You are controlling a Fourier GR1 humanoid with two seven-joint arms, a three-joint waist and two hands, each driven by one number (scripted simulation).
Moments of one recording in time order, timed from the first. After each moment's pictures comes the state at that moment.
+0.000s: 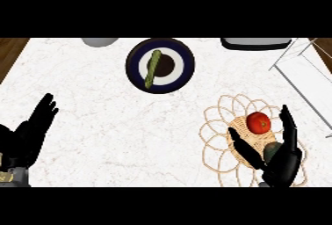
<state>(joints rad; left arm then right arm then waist) 0.00 0.42 -0.01 -1.50 0.23 0.11 0.11 0.10 -0.13 0.22 -1.58 0.15 -0.95 -0.35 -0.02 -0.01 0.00</state>
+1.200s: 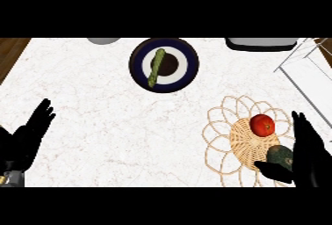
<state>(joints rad) 0.02 0.43 0.02 -1.44 0.23 0.06 0.08 0.12 -0.47 0.32 -1.86 0.88 -0.26 0.84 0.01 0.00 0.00</state>
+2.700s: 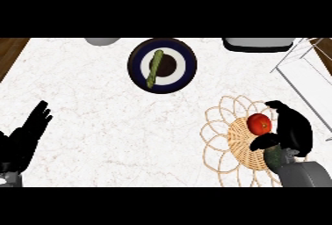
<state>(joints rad) 0.02 0.35 0.15 -1.41 0.12 -0.07 0.08 -0.14 -0.27 0.08 -1.45 0.95 -0.15 0.60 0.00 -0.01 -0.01</state>
